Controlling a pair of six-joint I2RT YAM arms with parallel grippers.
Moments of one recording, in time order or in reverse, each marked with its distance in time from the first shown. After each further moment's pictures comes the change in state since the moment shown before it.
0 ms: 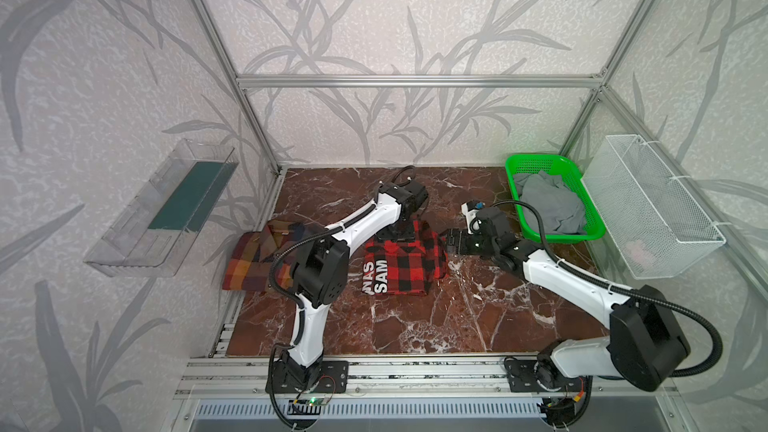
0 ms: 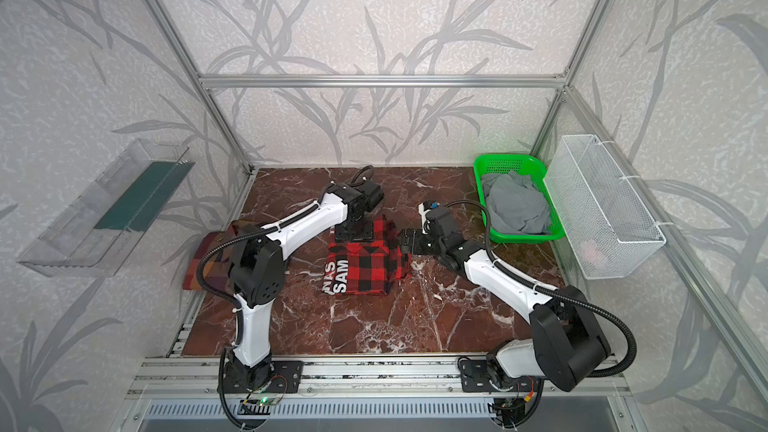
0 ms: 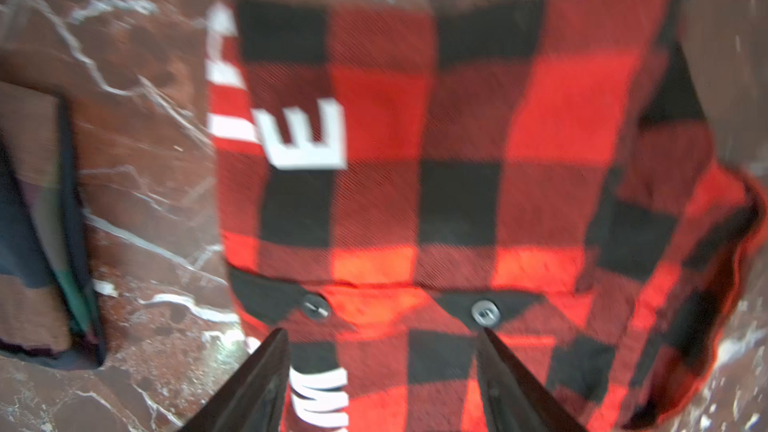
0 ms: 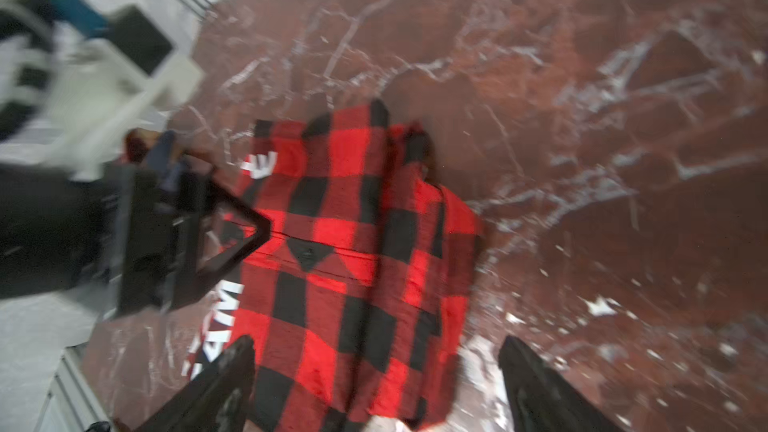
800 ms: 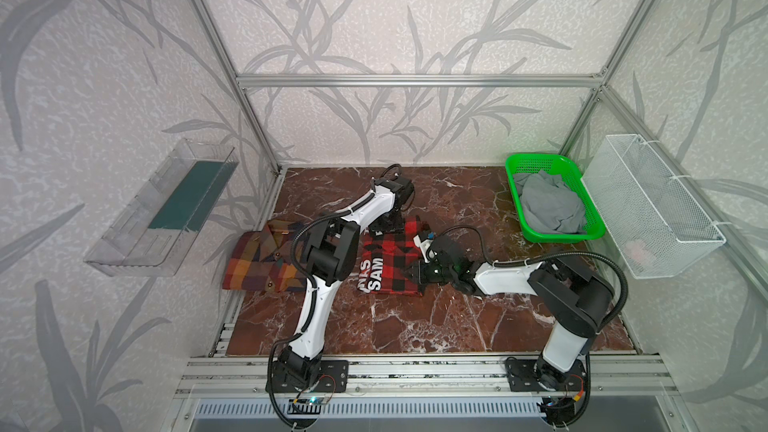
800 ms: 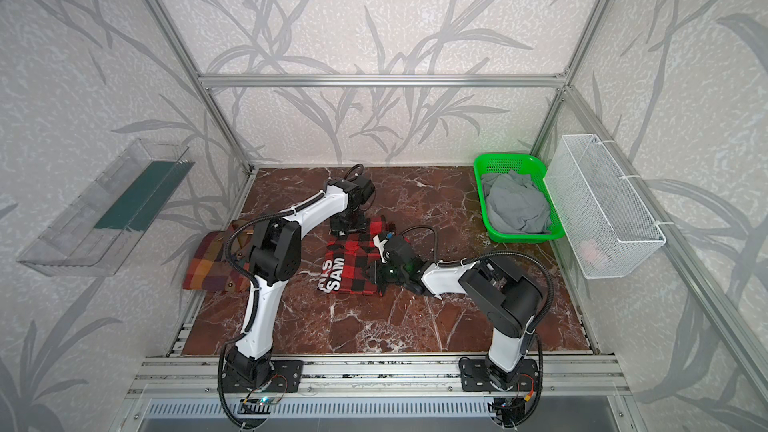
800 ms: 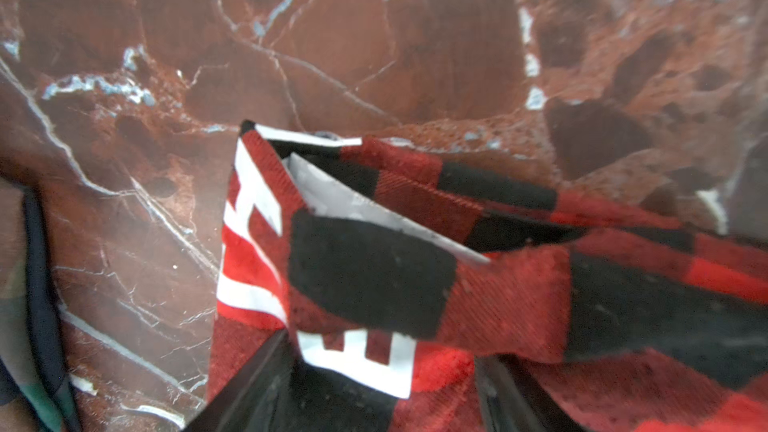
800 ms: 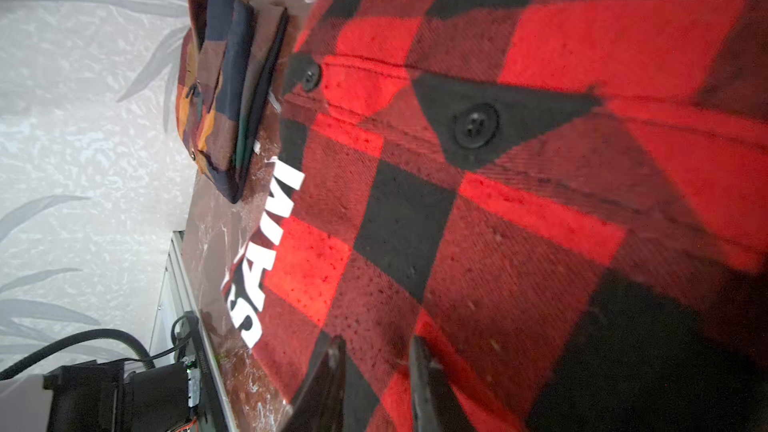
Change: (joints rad) left arm 0.183 0.250 0.201 0.010 -0.028 0.026; right arm 0.314 0.397 -0.071 0.577 -0.140 0.258
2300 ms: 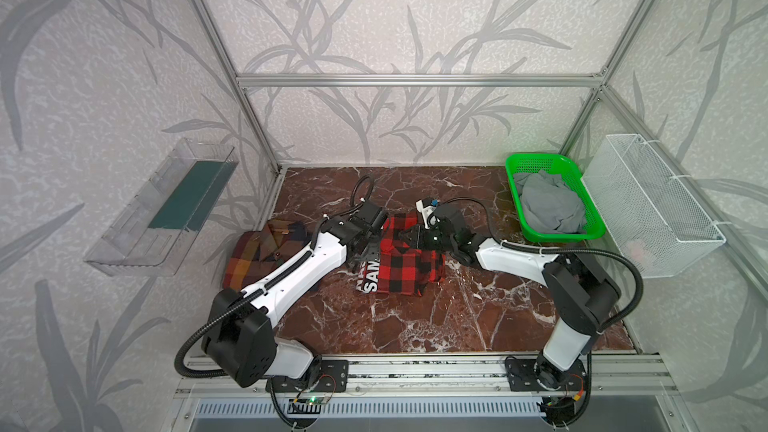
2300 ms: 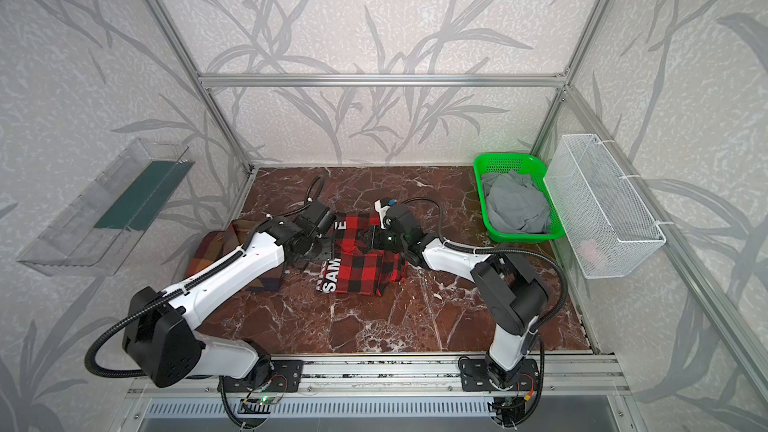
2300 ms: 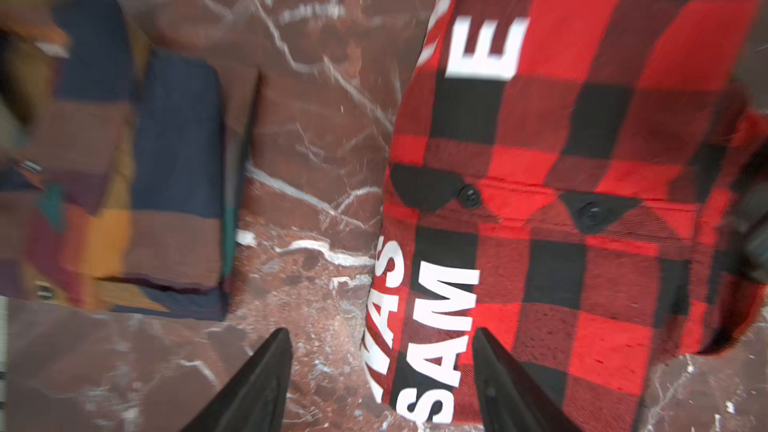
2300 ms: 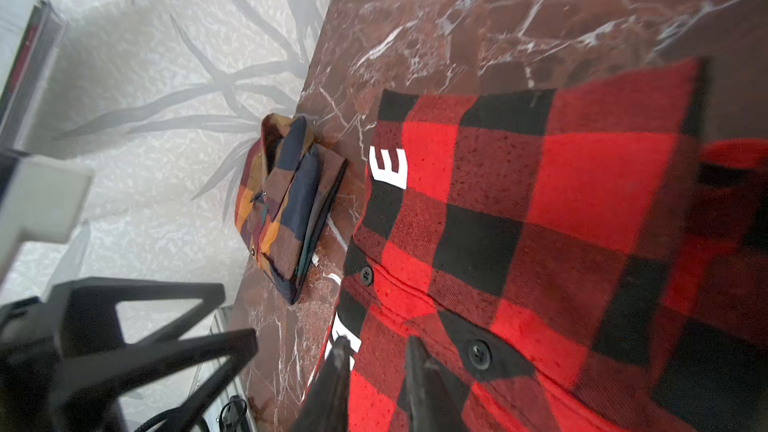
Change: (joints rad) left arm -0.068 -0.867 -0.841 0.247 -0.042 0.063; right arm -0.108 0.019 0.302 -0.152 -0.048 -0.018
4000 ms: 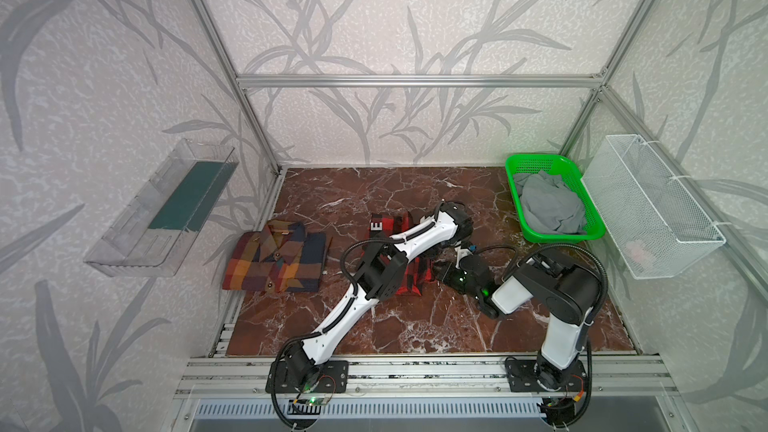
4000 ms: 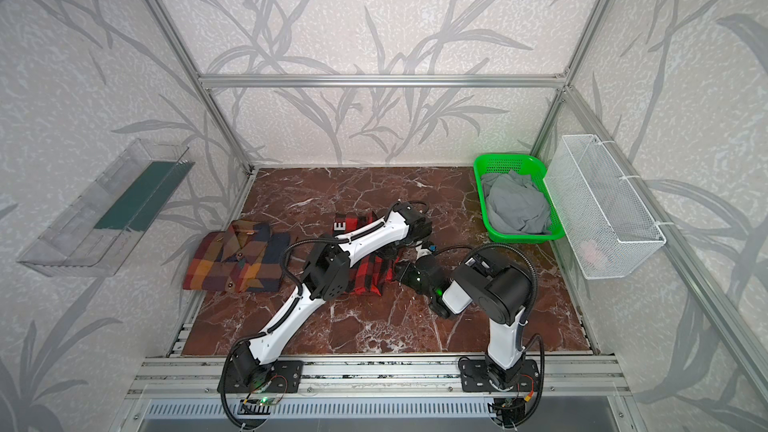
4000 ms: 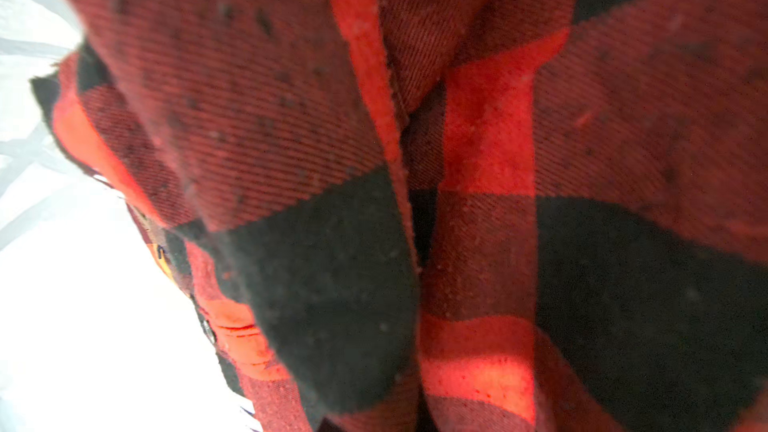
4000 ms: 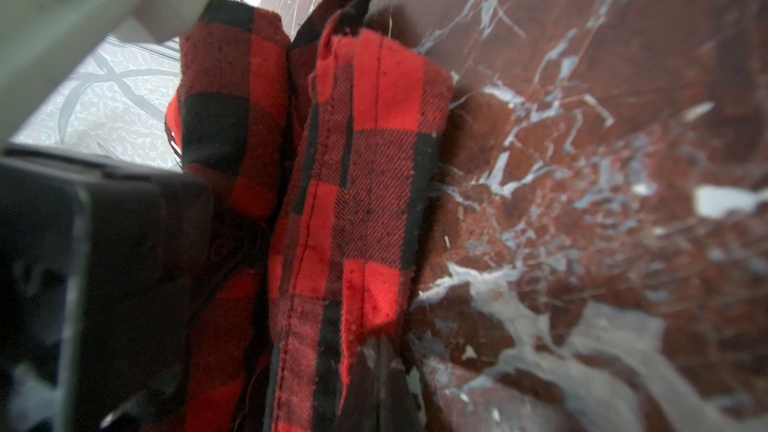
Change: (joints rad) left arm -0.315 1.174 1.288 -0.785 -0.309 -0.089; right arm 0.007 0.045 -0.653 0.768 0.289 0.319
